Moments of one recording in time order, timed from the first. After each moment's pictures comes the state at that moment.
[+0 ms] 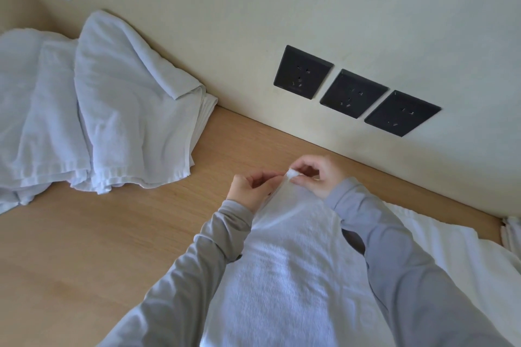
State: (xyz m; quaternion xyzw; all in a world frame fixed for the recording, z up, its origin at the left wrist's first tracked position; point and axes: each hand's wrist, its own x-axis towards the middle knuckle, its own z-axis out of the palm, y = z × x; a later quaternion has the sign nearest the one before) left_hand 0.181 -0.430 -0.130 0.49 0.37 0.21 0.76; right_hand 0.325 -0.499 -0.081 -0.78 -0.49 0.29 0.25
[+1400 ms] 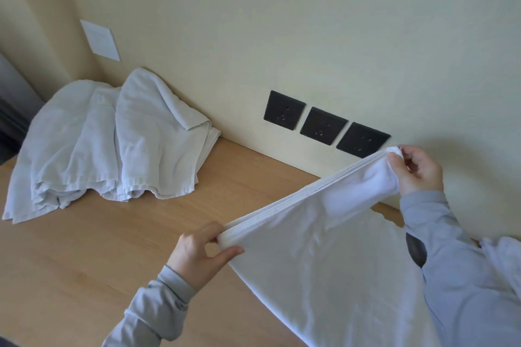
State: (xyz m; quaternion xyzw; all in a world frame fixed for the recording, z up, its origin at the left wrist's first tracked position) left_hand 0.060 -0.490 -0.099 0.80 0.31 0.32 0.40; right_hand 0.407 -0.602 -0.002 -0.79 -0.29 0.01 0.54
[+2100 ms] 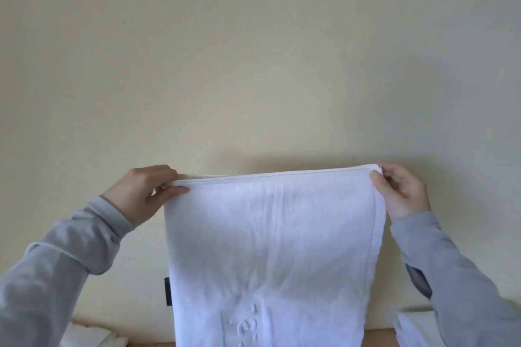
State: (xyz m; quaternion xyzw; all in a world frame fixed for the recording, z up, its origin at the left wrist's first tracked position) left_hand 0.206 -0.417 0.290 0.90 -0.08 0.43 0.04; right_hand 0.447 -0.746 0.271 -0.62 -0.29 -0.19 0.71
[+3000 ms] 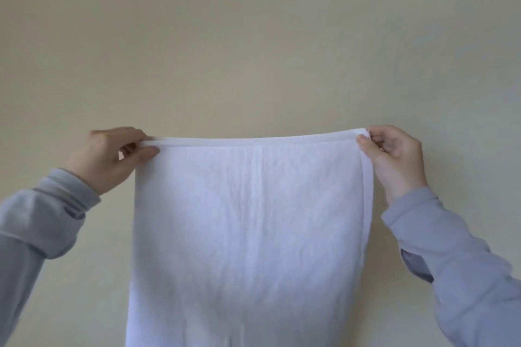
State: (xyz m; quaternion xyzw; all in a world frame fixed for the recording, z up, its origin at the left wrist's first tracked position) left_hand 0.198 -0.436 0.445 0.82 -0.02 0.56 -0.06; right_hand 0.425 -0.786 0.429 -0.53 -0.35 -0.32 0.70
